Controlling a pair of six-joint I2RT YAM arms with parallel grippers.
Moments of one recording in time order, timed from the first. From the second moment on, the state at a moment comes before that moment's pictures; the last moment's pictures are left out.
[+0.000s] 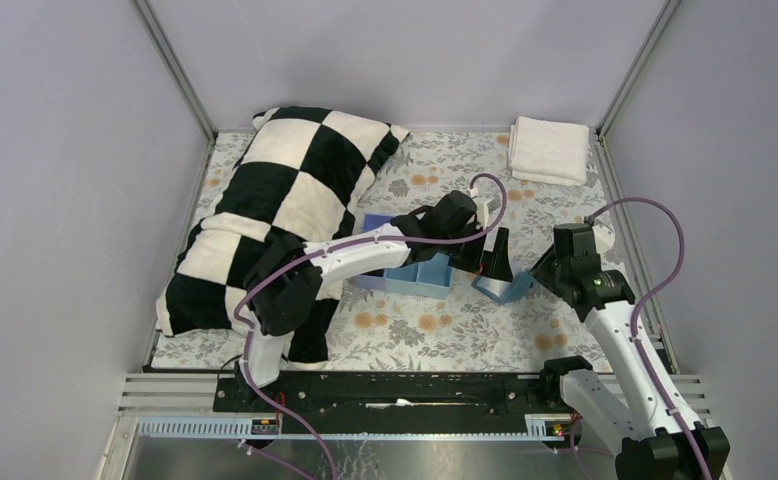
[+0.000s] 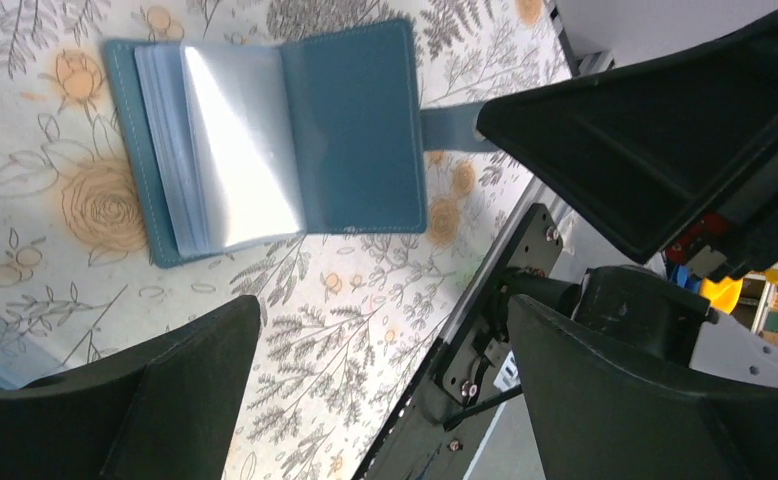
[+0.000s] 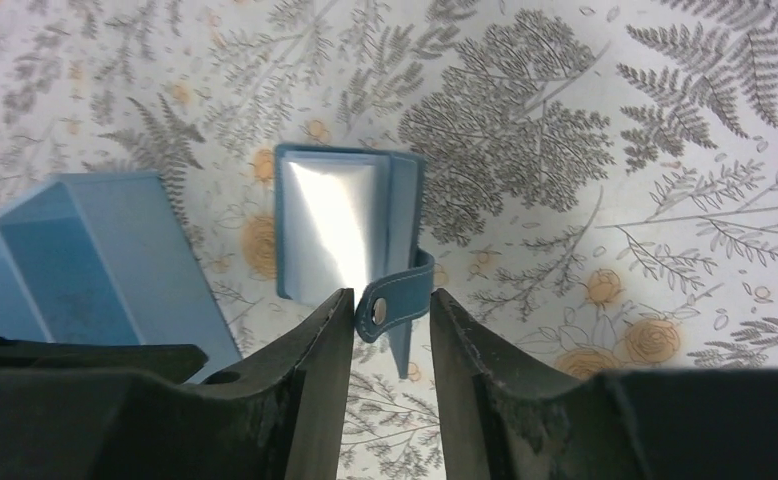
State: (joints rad) left arm -0.98 1.98 1.53 -0.20 0.40 -0.65; right arm 0.15 0.83 0.69 -0.77 0.25 0.77
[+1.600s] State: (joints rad) left arm -1.07 2.26 1.57 0.17 0.61 -0.78; right arm -0.26 1.16 0.71 -0.58 -0.20 0.69
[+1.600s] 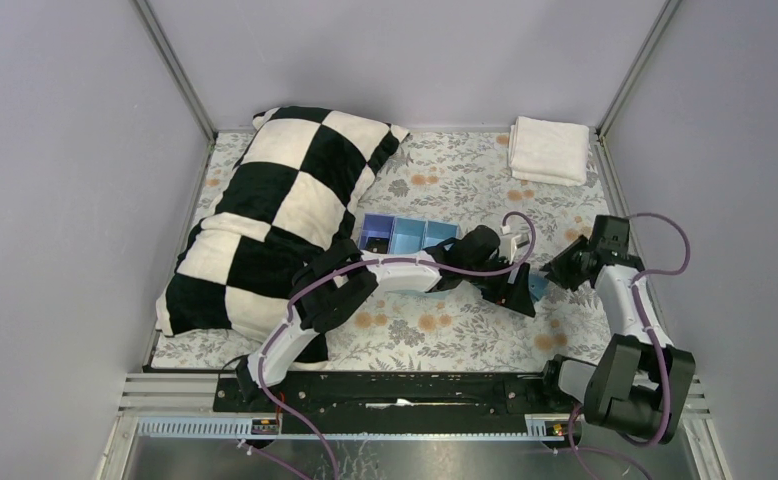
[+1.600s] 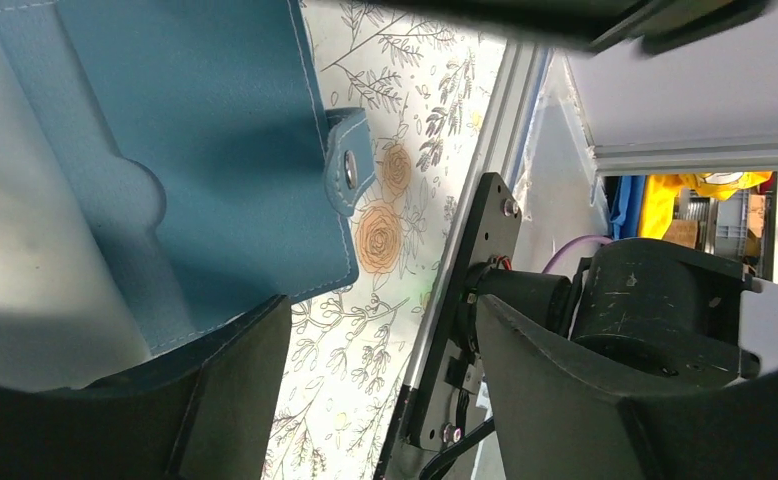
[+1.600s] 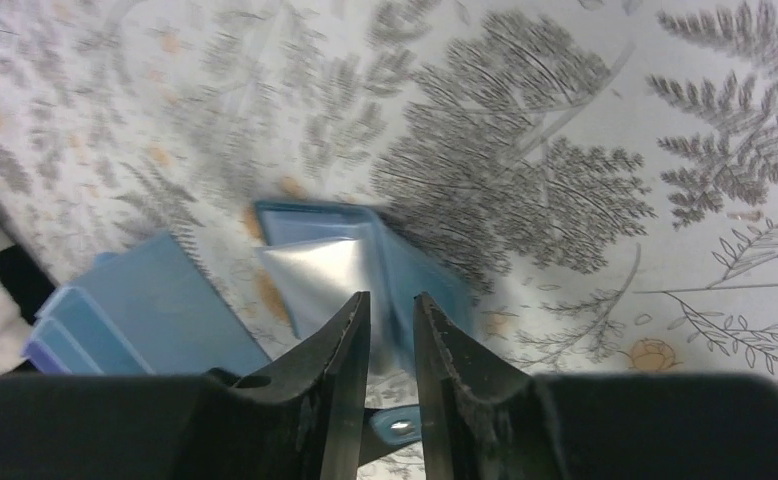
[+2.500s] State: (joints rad) left arm -0.97 2.27 1.91 -0.29 0.42 -0.55; right arm -0.29 1.29 0.51 -0.34 -0.31 0.70
